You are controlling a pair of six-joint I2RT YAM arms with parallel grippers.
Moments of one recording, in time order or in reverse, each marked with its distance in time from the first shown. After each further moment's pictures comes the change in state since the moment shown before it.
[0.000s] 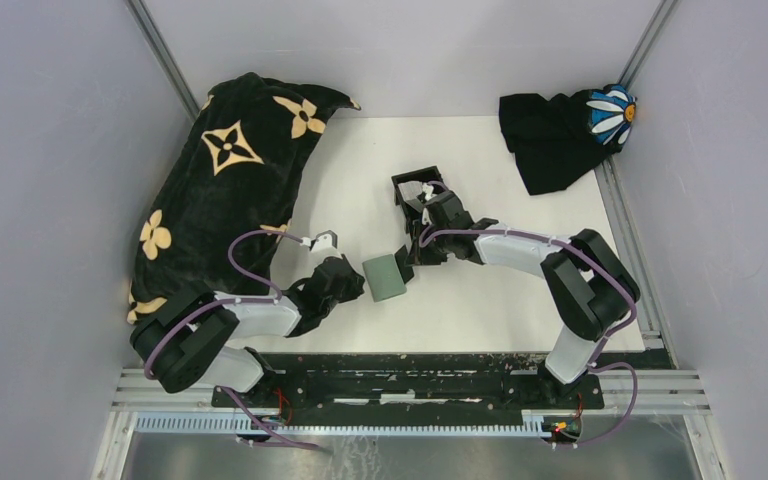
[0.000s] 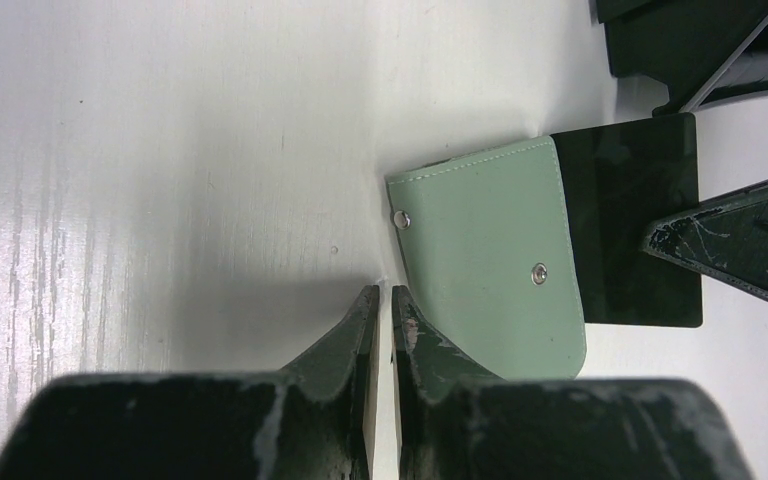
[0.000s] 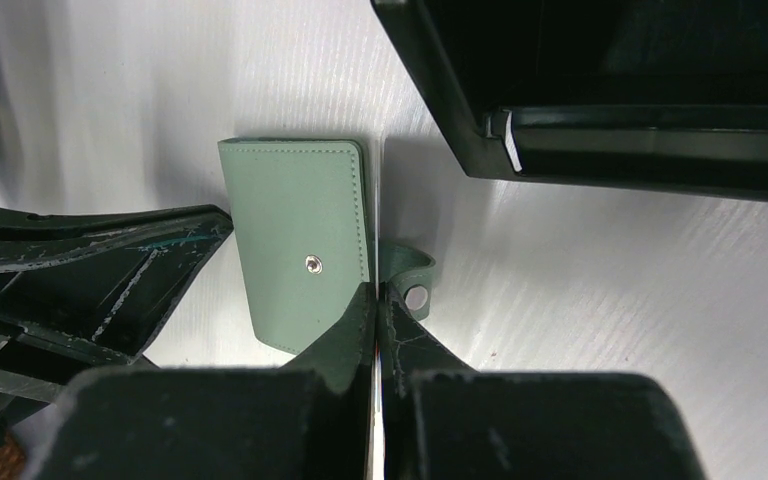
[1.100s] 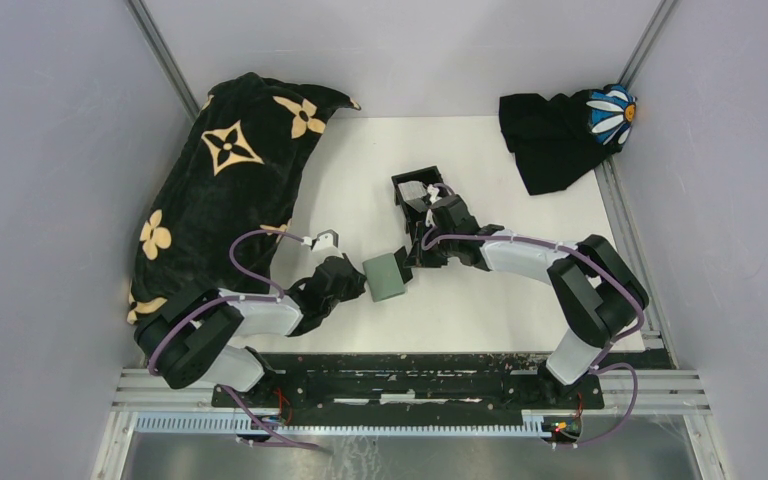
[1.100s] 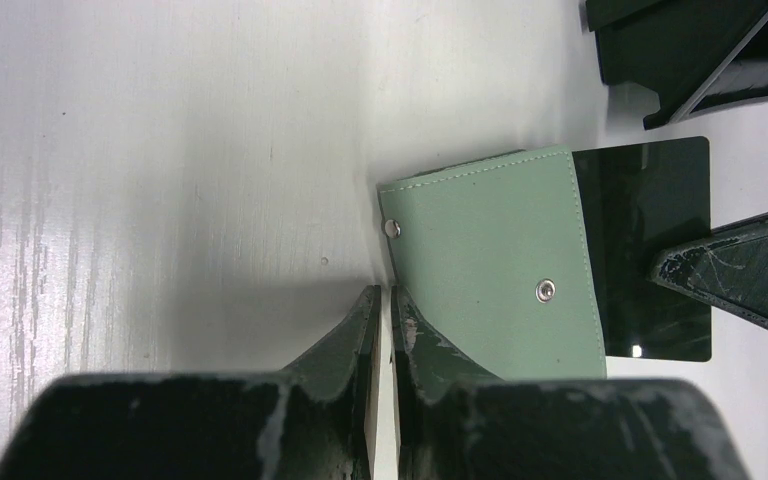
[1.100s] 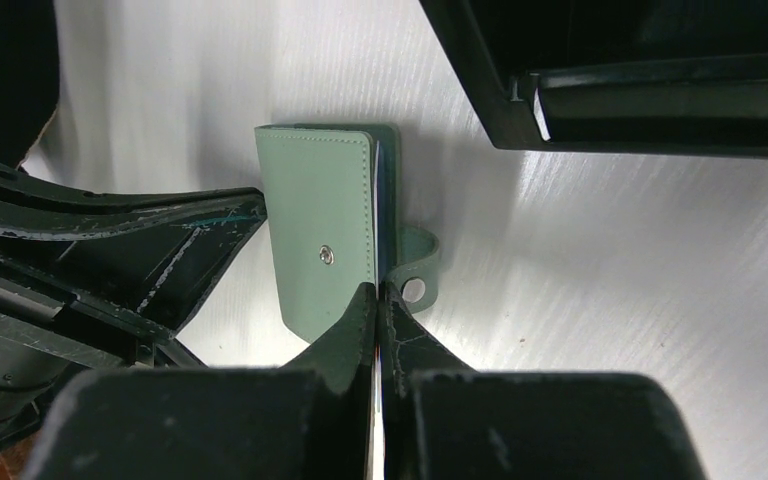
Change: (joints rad) left arm 0.000 0.027 0.003 0.038 0.001 0.000; right arm -0.006 -0.051 -0.071 0.071 -0.041 0.056
